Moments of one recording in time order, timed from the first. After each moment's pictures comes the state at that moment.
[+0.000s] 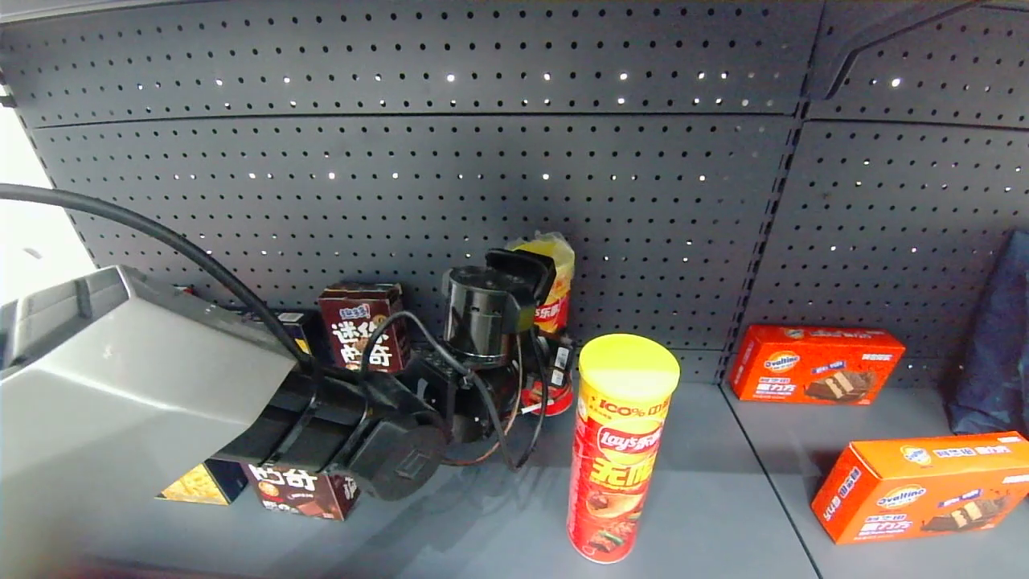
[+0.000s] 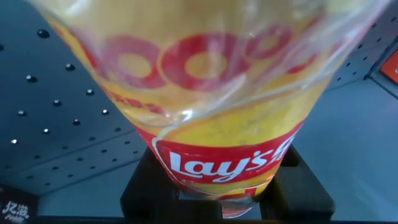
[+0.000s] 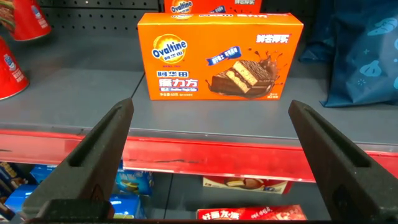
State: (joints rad) left arm -0.69 2.09 -1.15 -0.71 0.30 -0.02; right arm 0.00 0.01 0.00 0.00 0.02 -0.01
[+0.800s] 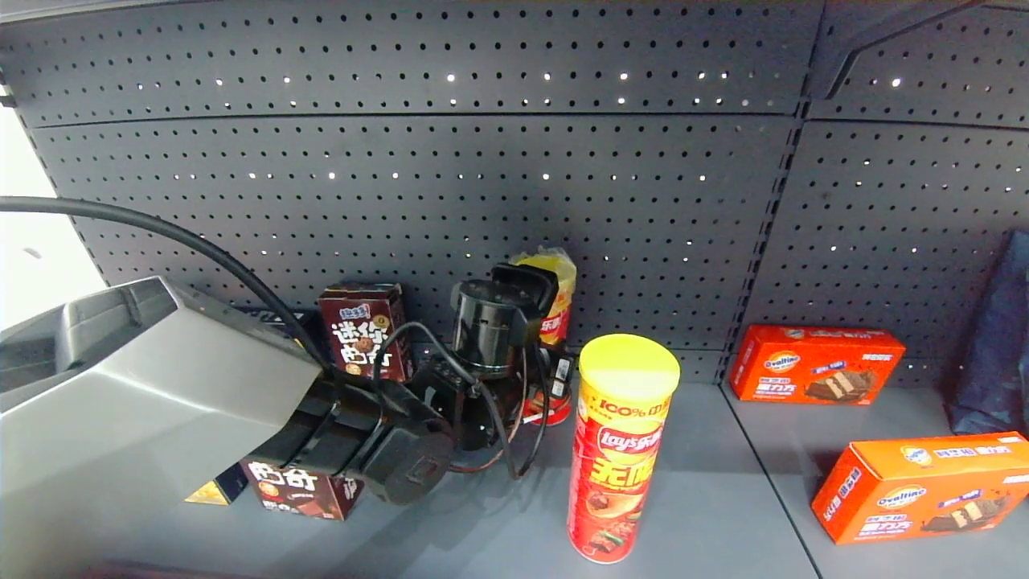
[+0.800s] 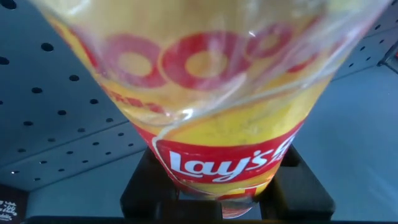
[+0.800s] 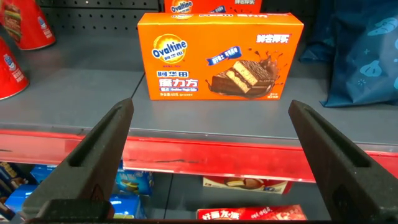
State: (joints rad) left arm -0.69 2.12 -1.14 -0.71 0.30 -0.02; right arm 0.00 0.01 0.00 0.00 0.02 -0.01
